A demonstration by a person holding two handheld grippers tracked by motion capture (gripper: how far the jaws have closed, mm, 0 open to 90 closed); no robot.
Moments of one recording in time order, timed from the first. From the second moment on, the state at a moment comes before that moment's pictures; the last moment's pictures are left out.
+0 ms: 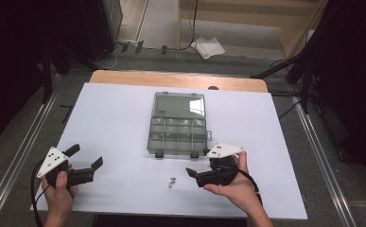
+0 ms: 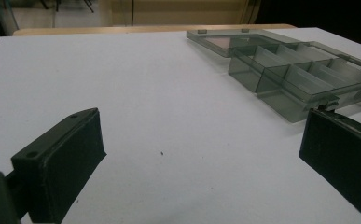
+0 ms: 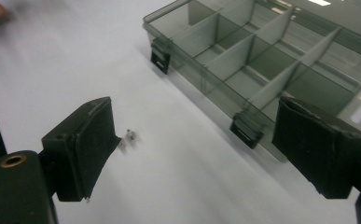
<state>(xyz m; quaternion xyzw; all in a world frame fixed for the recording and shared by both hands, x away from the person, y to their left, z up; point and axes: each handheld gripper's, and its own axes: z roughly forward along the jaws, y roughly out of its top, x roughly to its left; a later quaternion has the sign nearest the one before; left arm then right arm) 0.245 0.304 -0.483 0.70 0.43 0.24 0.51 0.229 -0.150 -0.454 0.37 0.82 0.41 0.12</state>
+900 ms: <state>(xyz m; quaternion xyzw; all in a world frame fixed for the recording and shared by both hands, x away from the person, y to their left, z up) 0.237 0.302 -0.487 0.70 0.43 0.23 0.52 0.243 -0.097 -0.476 0.30 0.89 0.35 0.04</state>
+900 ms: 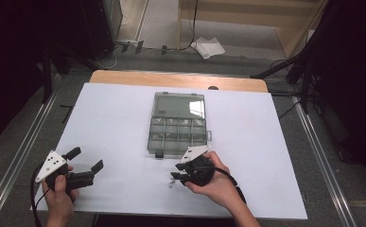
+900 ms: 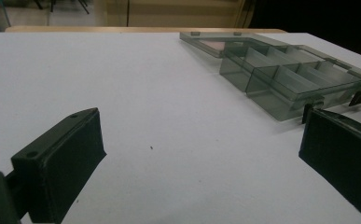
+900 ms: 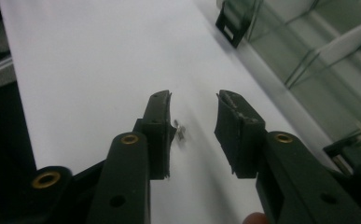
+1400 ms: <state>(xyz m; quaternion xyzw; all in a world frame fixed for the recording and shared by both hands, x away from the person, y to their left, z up) 0.238 0.298 -0.487 0.70 0.42 0.23 0.53 0.251 -0.096 -0.494 0.29 0.89 0.34 0.00</state>
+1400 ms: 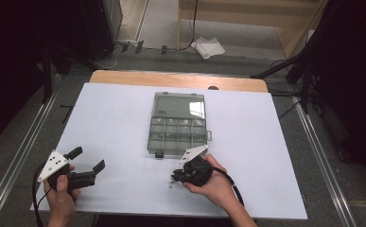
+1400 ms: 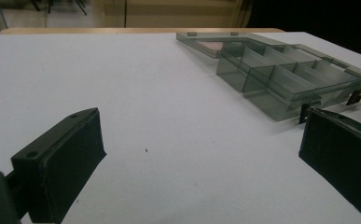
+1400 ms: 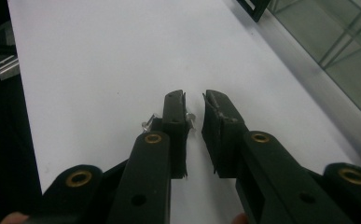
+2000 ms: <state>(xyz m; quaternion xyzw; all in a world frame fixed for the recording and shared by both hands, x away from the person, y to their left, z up) 0.240 0.297 -0.488 0.70 0.42 0.23 0.53 0.251 -0.091 -0.500 0.28 0.90 0.34 -0.01</state>
